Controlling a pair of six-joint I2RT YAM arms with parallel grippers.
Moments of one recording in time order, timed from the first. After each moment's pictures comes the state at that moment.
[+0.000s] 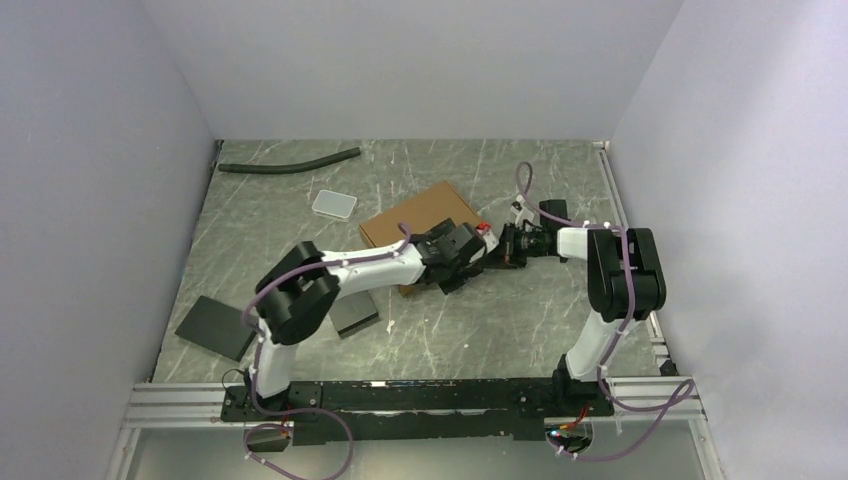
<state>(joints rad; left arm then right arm) -1.02 2.01 1.47 -0.43 -0.47 0.17 0.01 1.79 0.85 -0.14 -0.91 0.22</state>
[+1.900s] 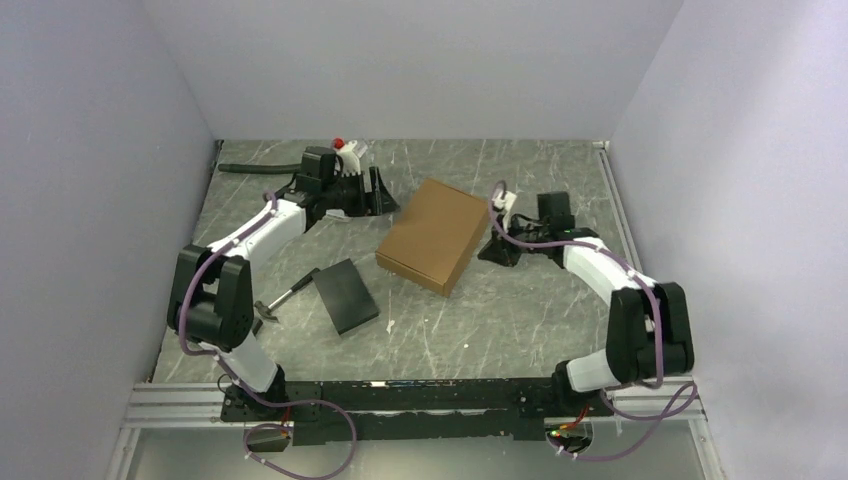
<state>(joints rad) -0.30 1.65 1.21 -0.16 0.54 -0.39 0.10 1.40 0.82 -0.25 -0.88 -0.47</state>
